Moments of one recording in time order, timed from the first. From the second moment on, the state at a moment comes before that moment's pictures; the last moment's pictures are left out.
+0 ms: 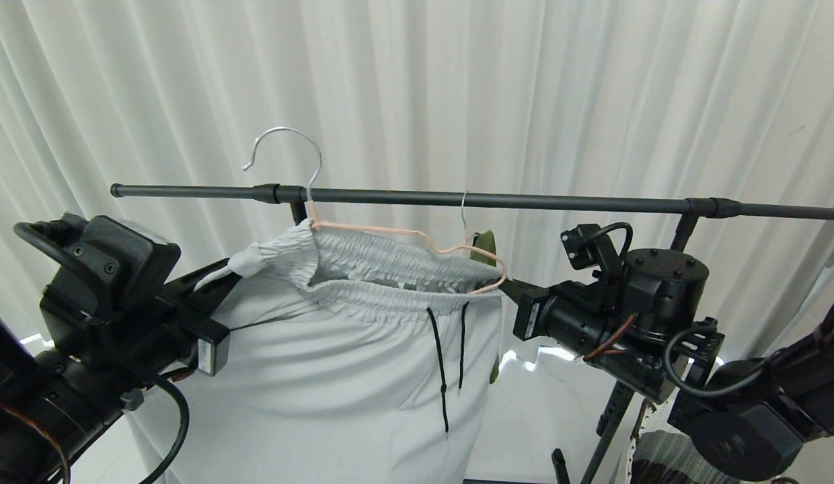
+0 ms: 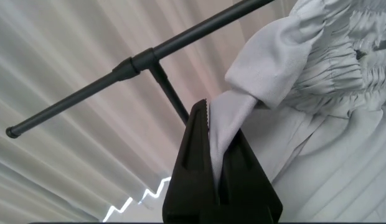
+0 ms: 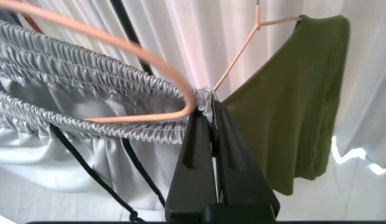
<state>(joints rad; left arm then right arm) -0.38 1.27 -0.35 -0.91 0.14 0.49 0.72 1.89 -0.73 -1.10 -0.02 0.30</state>
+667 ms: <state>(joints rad) -0.35 1.28 -0.31 -0.91 0.14 0.53 0.67 1.87 -0.72 -1.09 0.06 0.29</state>
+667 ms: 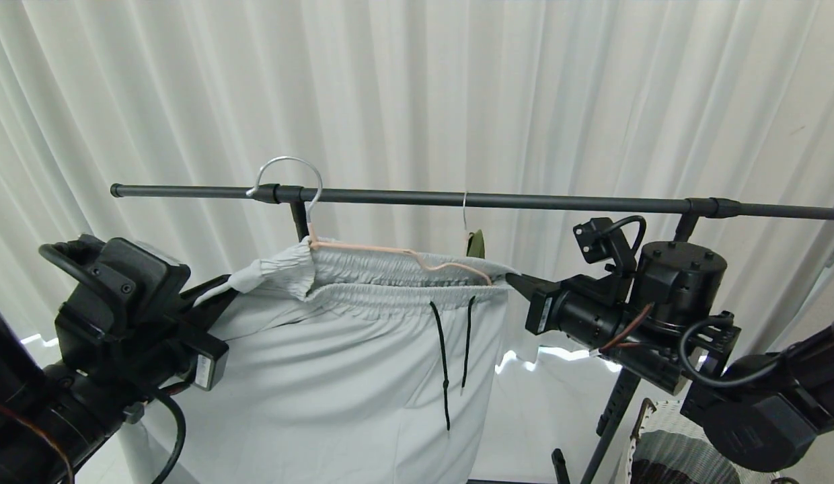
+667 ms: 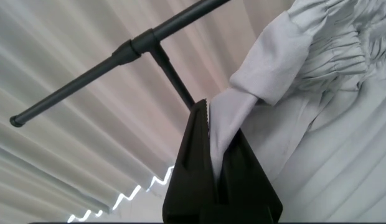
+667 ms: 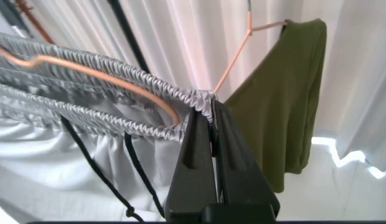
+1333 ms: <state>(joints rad) -0.35 1.34 -0.32 -0.91 0.14 0.52 0.74 1.71 -0.67 -0.97 0.18 0.24</state>
